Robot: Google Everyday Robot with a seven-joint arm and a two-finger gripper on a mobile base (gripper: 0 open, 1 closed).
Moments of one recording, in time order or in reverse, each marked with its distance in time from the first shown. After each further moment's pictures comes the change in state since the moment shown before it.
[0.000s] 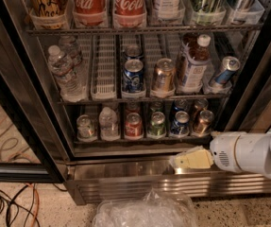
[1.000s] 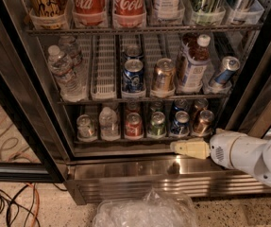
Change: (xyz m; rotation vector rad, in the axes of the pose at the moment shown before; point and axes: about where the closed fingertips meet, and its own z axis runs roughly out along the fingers) arm -0.009 -0.039 0.019 0.121 -0.168 0.157
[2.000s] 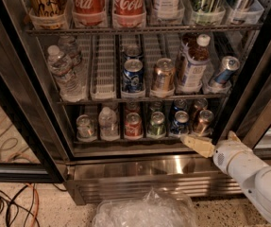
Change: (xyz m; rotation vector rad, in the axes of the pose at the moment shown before) arm 0.008 -0.065 0.020 0.188 -0.286 0.115
